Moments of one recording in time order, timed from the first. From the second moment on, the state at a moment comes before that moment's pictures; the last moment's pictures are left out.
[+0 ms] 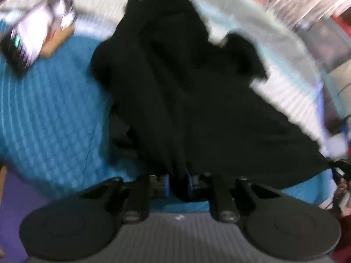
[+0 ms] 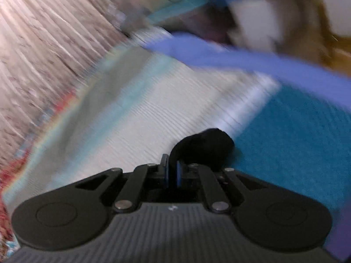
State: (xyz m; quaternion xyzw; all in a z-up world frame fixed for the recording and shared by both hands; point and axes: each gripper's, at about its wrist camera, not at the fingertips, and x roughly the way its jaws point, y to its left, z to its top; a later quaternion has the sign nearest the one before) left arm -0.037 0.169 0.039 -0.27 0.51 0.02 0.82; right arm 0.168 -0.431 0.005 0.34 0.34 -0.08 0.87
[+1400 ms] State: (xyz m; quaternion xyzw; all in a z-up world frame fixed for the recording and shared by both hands) left arm 0.053 0.263 0.117 -0.17 0.37 0.12 0.91; right arm 0.337 -0.269 0.113 0.24 0.26 0.04 0.93
